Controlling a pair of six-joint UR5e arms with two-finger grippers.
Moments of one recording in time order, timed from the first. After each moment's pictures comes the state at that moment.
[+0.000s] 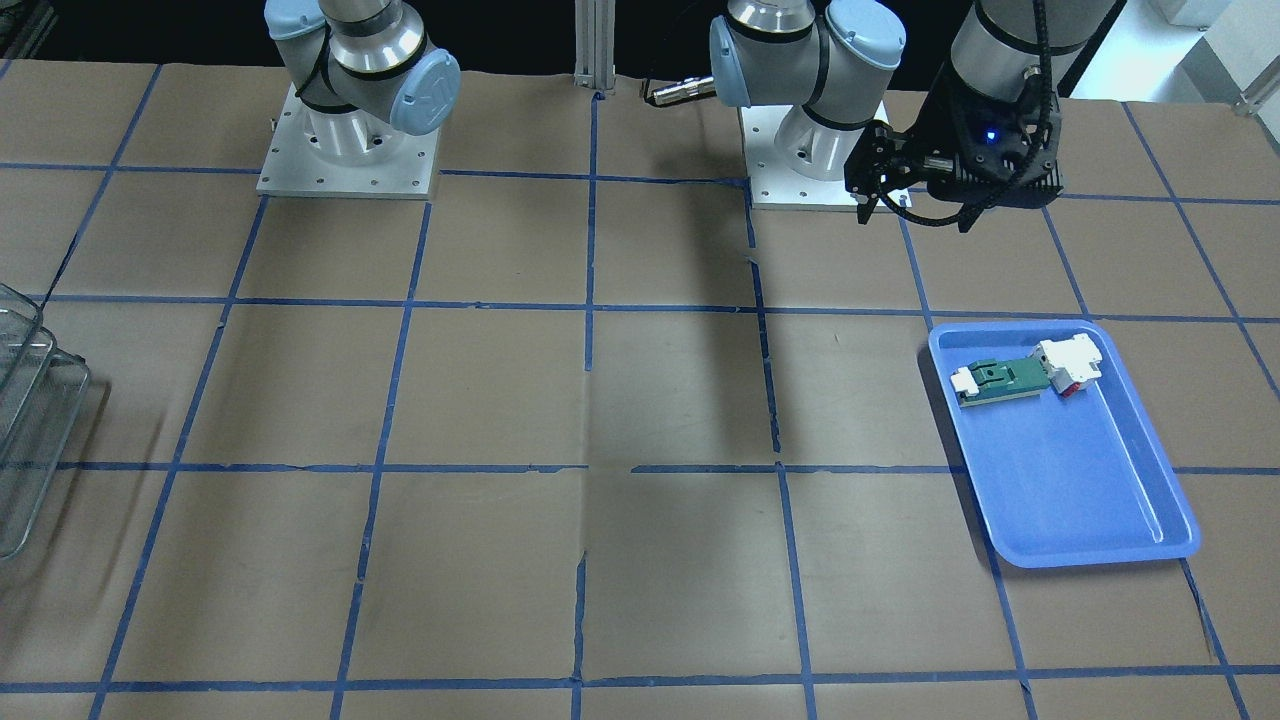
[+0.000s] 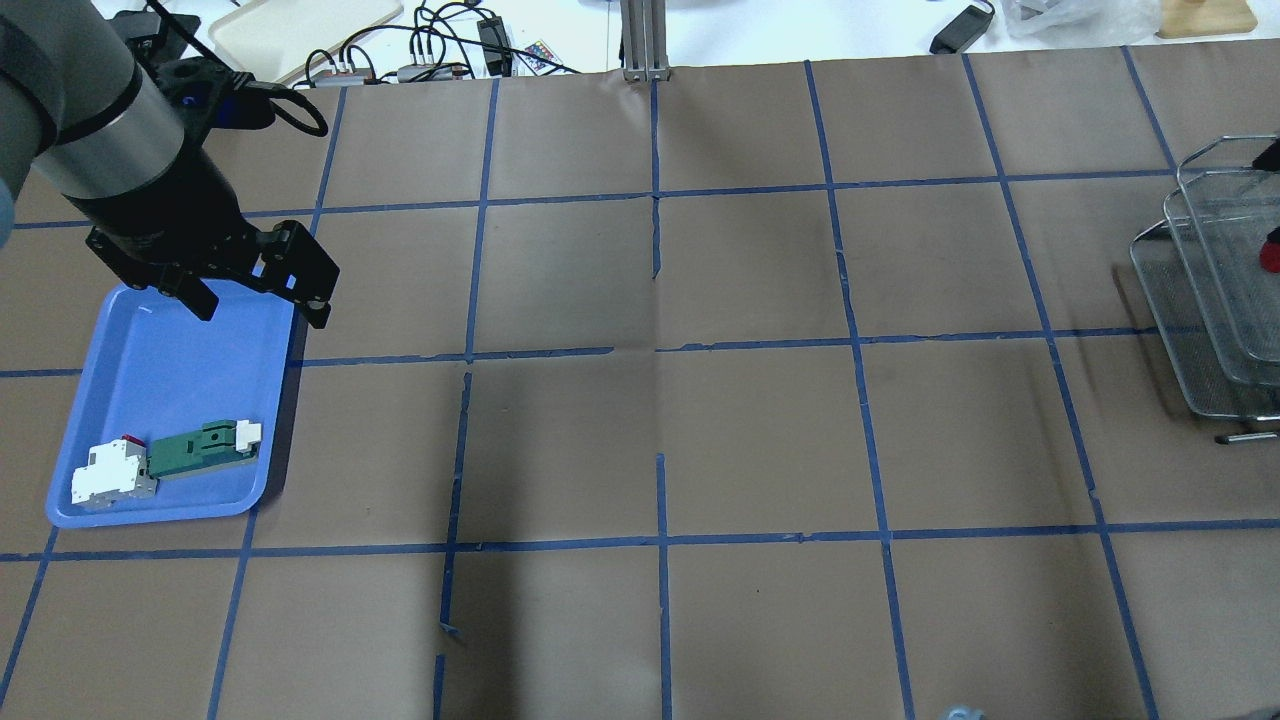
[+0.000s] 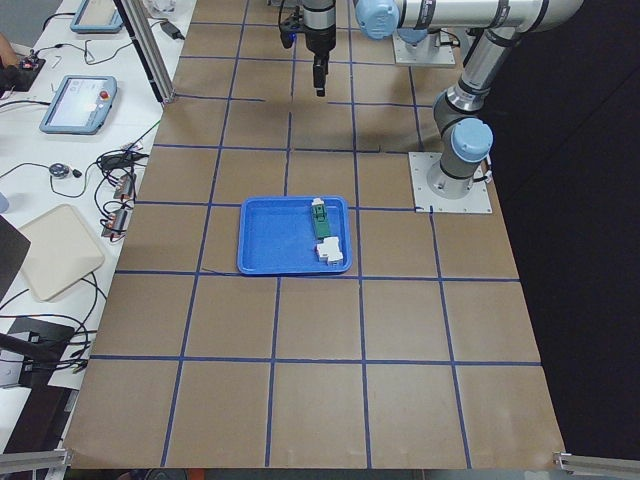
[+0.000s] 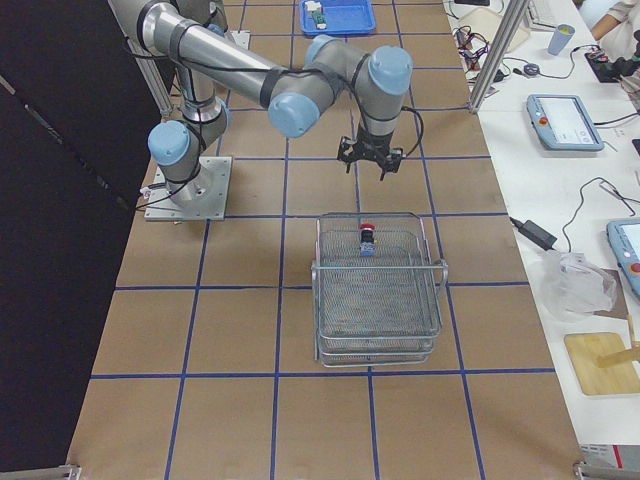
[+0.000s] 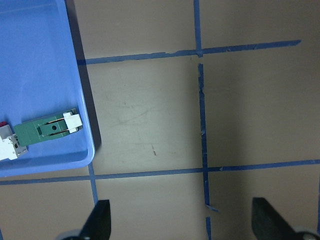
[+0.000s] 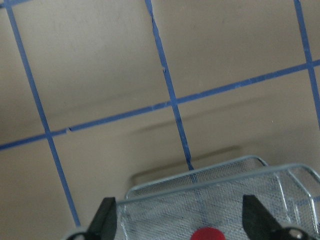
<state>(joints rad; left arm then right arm) -1.47 -1.46 -1.67 -1.65 1.61 0.21 1.08 -1.44 1.50 -1.59 -1.54 -1.76</state>
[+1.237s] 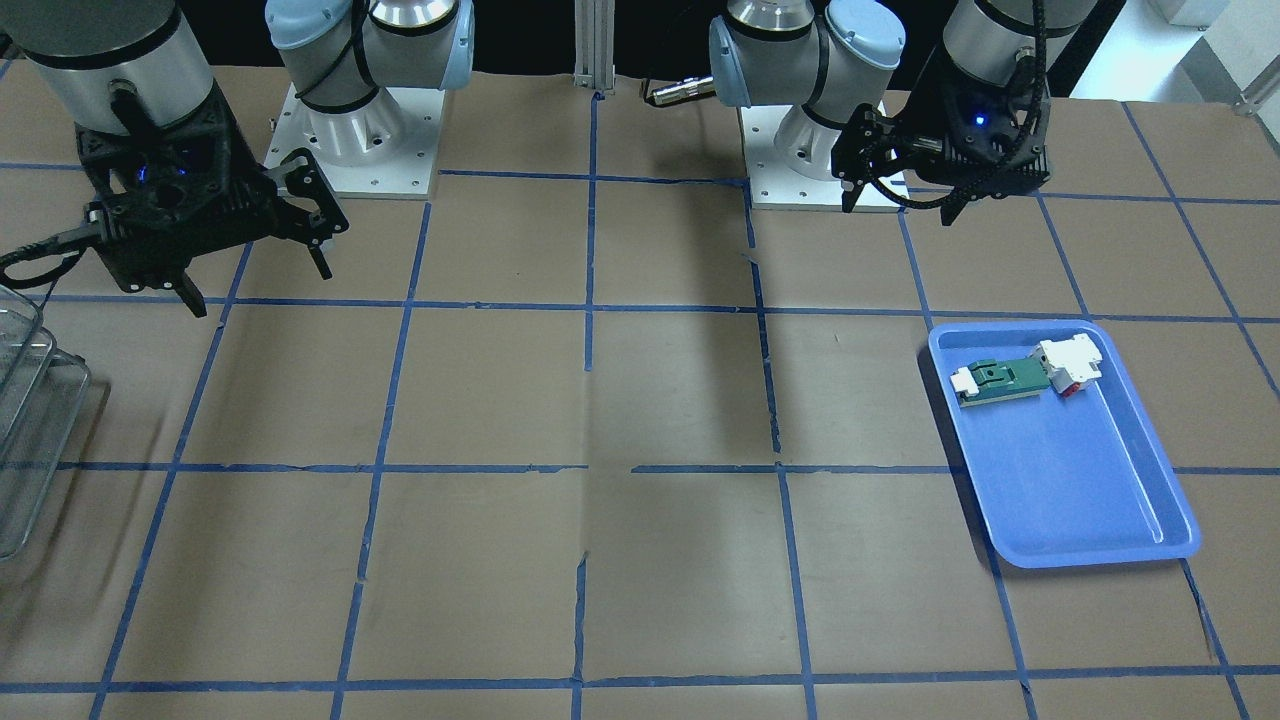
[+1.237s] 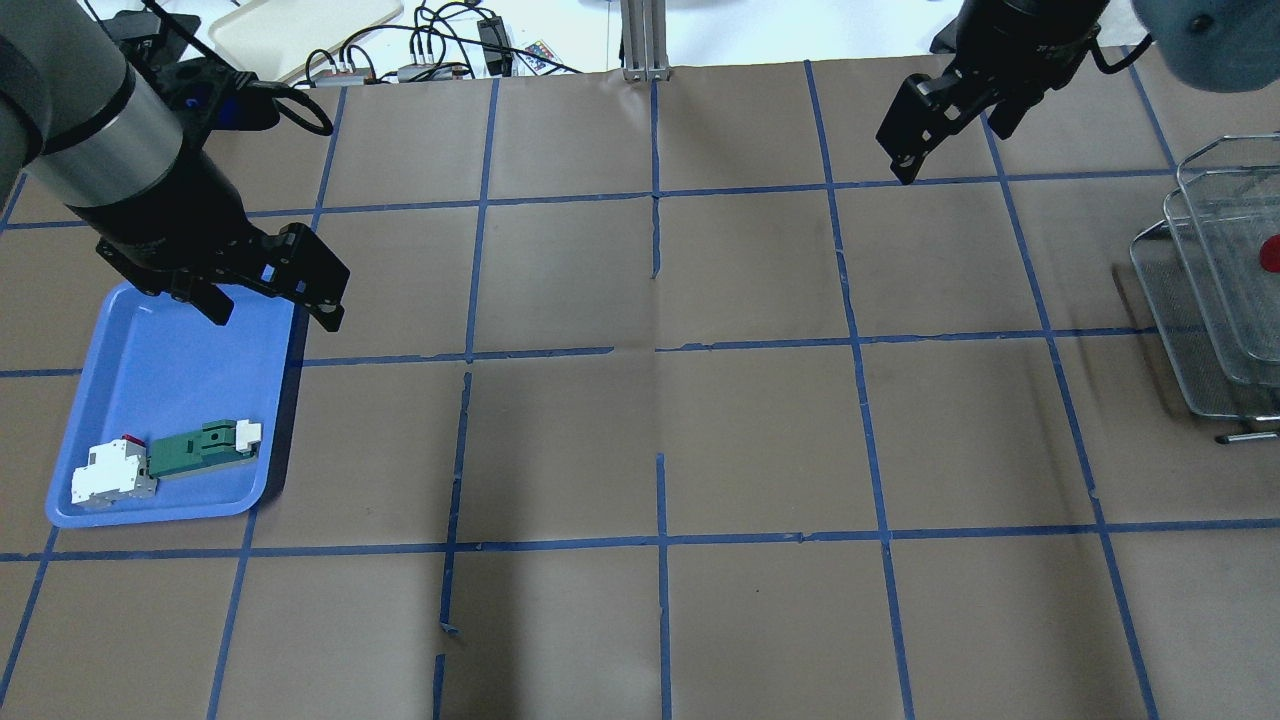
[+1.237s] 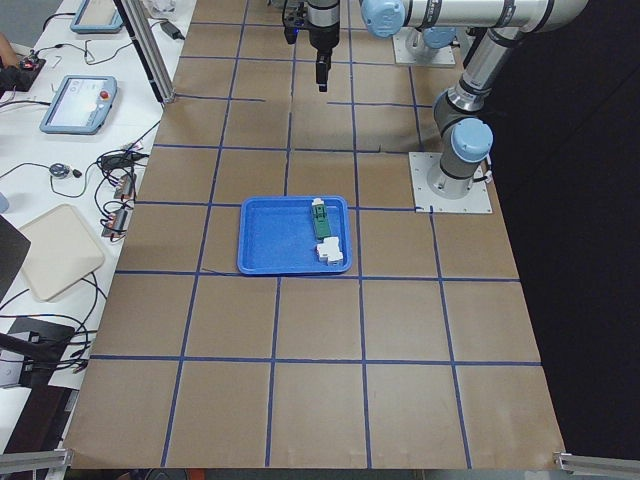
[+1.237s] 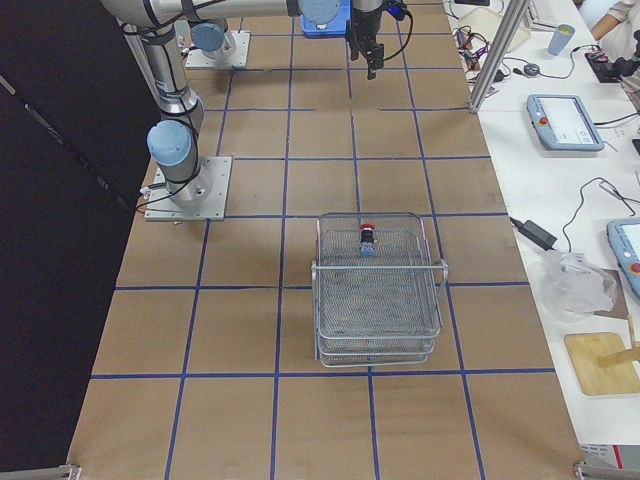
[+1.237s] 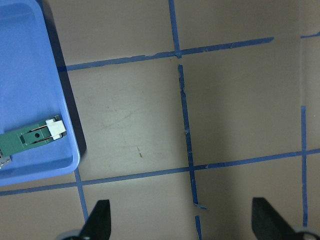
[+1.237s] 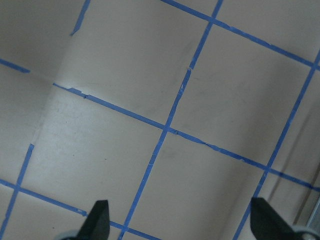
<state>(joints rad) -1.47 -1.44 -1.68 -1.65 1.56 0.22 1.56 -1.49 1.44 -1.58 -1.57 -0.36</state>
